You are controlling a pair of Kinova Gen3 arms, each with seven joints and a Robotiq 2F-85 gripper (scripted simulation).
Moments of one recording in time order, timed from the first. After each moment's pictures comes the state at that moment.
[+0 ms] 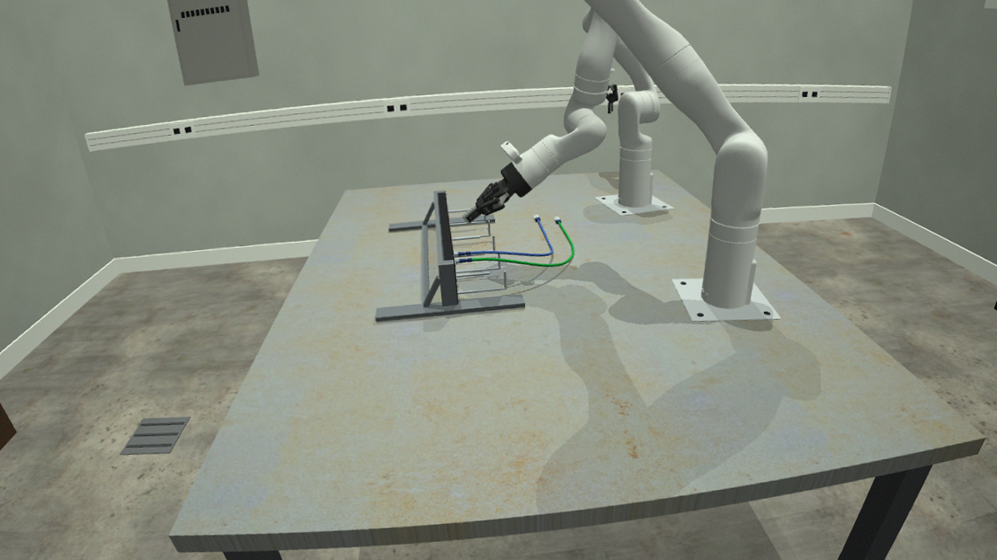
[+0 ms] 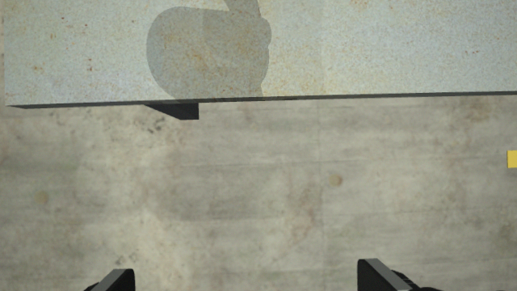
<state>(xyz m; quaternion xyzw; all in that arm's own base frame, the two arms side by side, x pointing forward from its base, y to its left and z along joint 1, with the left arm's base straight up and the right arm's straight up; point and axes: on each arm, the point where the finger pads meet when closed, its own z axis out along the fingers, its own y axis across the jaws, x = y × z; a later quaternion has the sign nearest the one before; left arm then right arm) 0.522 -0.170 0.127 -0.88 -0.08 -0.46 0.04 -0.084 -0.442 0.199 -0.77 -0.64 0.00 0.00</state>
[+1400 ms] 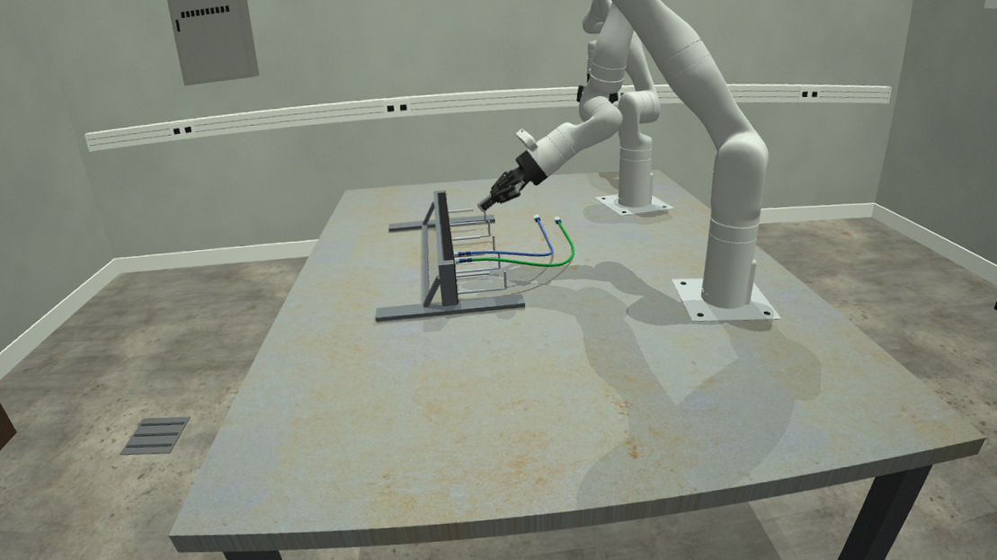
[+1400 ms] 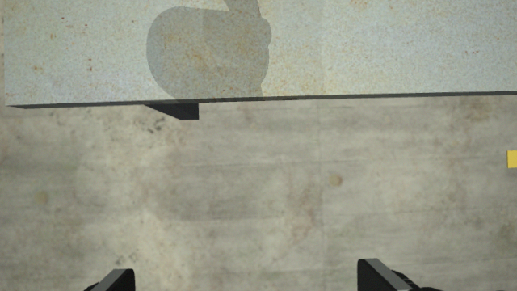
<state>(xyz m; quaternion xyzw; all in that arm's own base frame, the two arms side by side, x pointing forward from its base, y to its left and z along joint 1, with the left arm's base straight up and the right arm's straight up) 0.489 -0.176 0.152 -0.88 -0.08 -0.46 0.04 -0.084 -0.442 0.199 -0.77 -0.64 0.00 0.00</state>
